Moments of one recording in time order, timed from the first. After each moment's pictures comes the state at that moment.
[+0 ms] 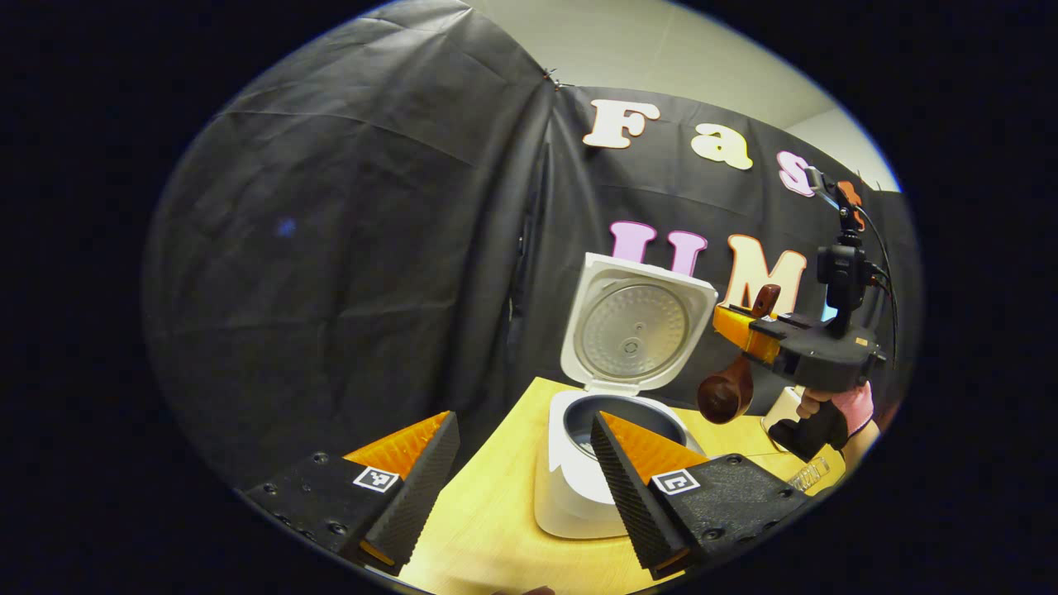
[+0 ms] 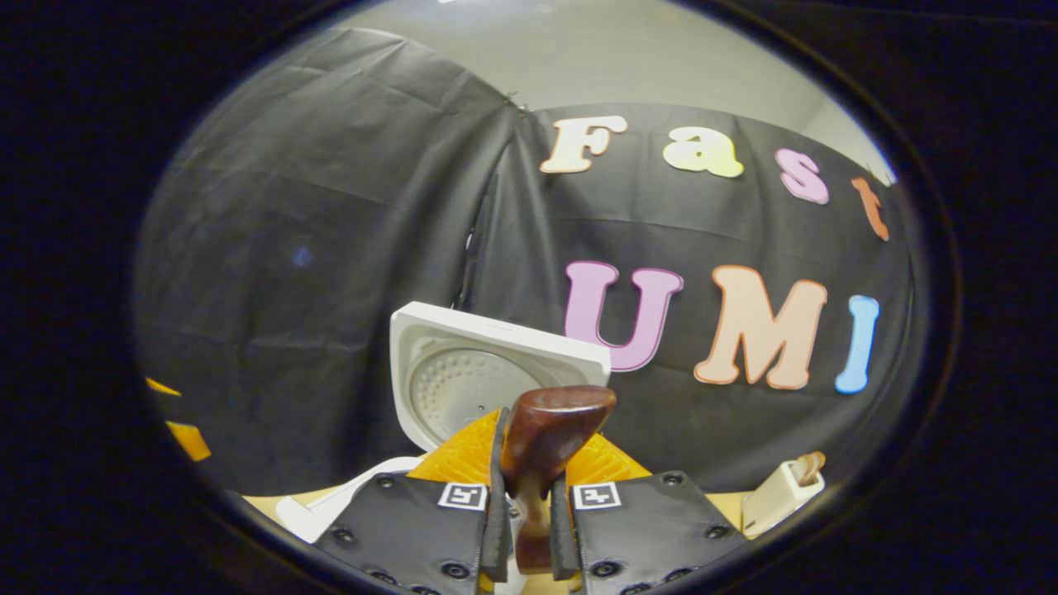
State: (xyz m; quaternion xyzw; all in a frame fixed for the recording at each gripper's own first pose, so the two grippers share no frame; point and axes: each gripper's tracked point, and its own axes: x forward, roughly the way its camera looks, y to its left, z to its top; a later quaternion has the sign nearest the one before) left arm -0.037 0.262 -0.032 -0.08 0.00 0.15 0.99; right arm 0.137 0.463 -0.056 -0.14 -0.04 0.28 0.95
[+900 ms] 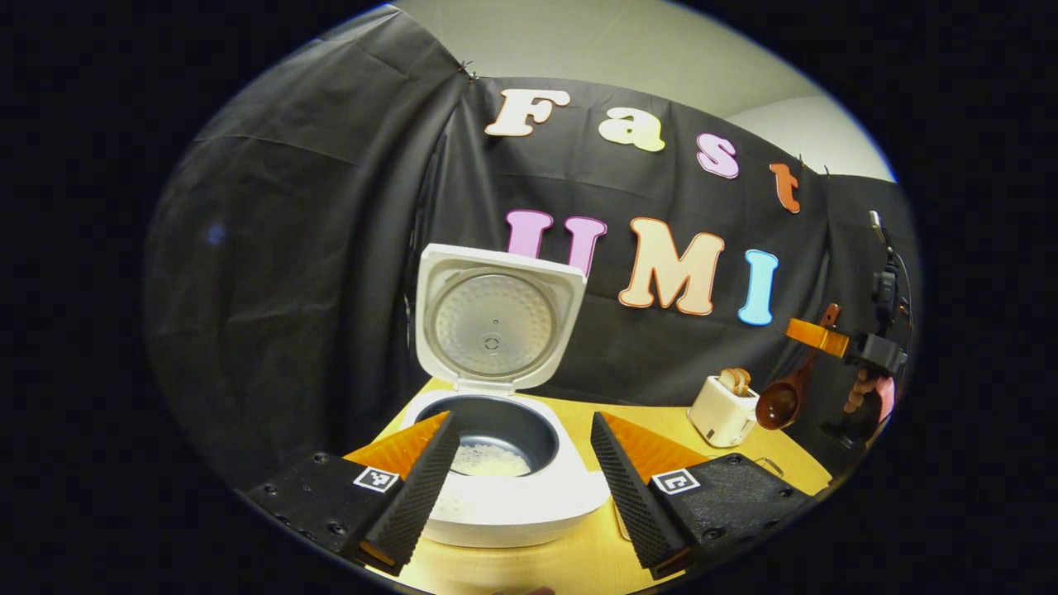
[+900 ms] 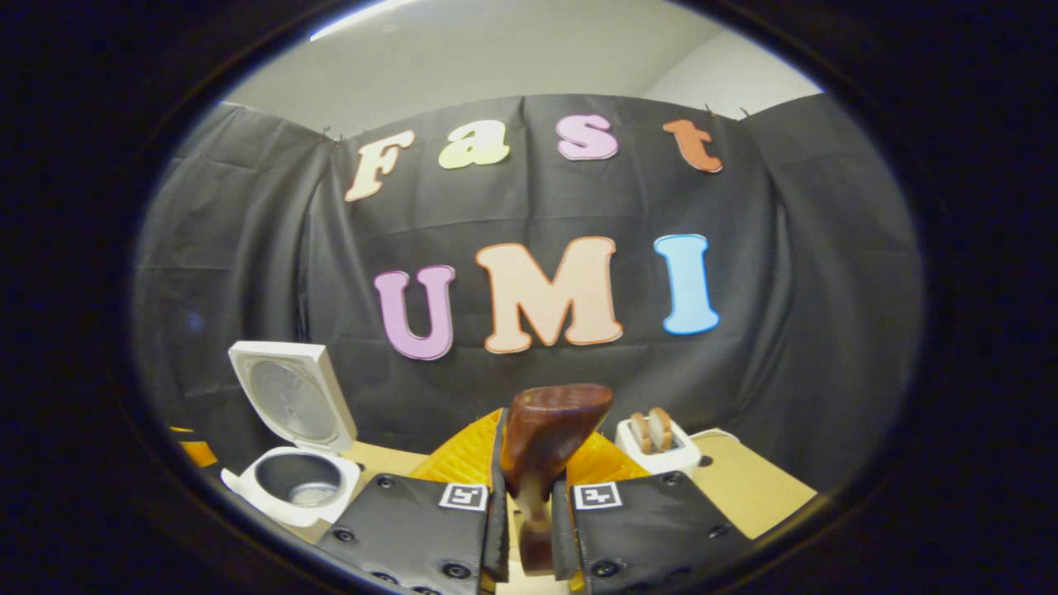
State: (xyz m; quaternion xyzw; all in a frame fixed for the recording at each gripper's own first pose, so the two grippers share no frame) left arm 0.024 0.115 -0.018 -0.06 0.00 0.03 1.00; right arm 0.166 0.112 0.025 -0.05 -0.04 0.07 1.00
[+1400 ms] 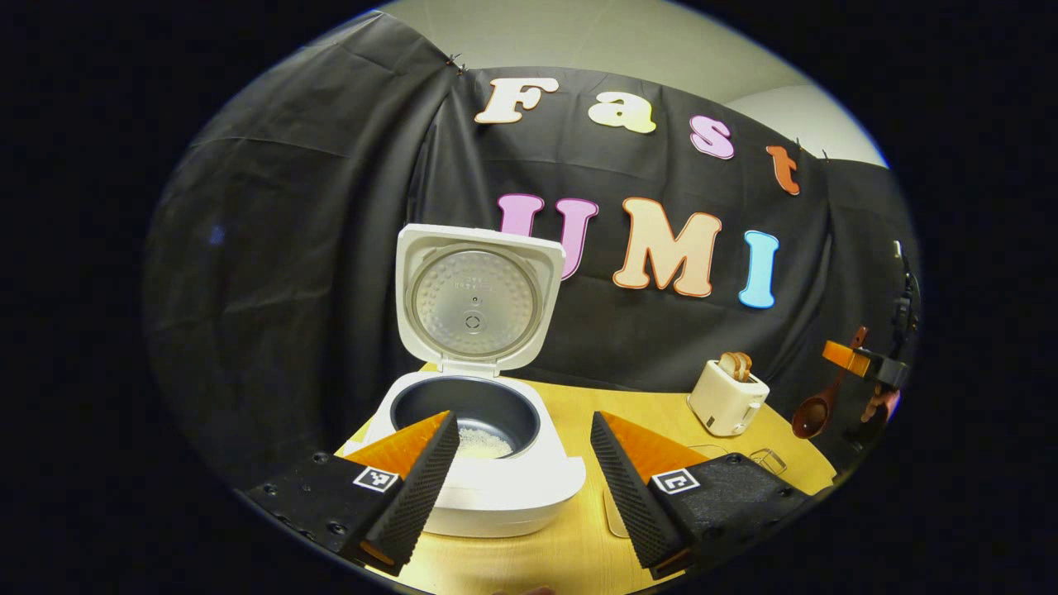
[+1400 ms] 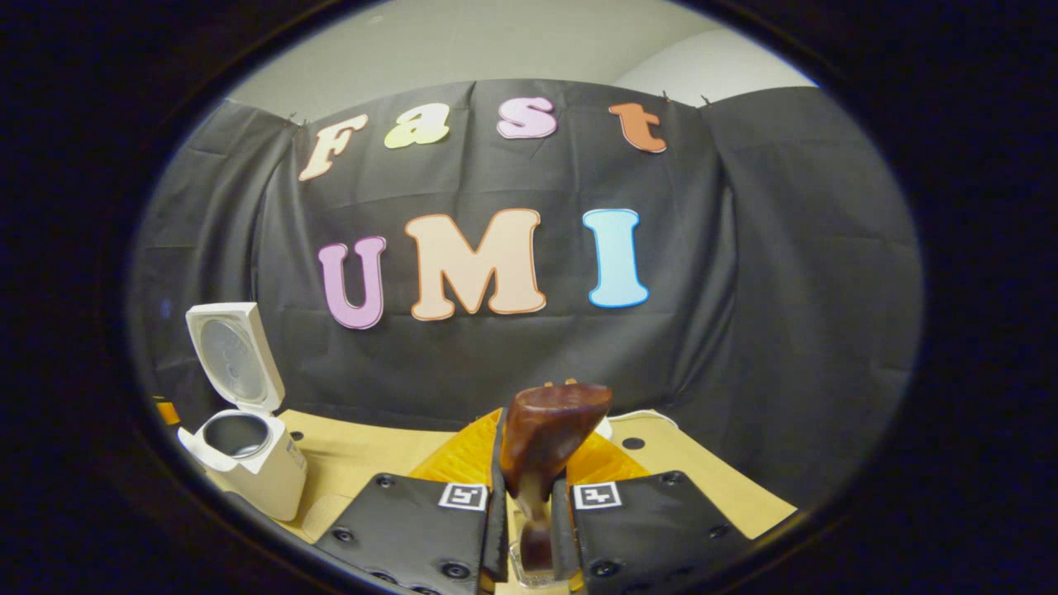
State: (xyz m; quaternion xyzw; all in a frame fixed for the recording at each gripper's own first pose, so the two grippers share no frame) left arm 0.030 0.092 -0.043 -0.05 0.03 0.05 1.00; right arm 0.173 -0.005 -0.023 -0.05 0.00 0.01 1.00
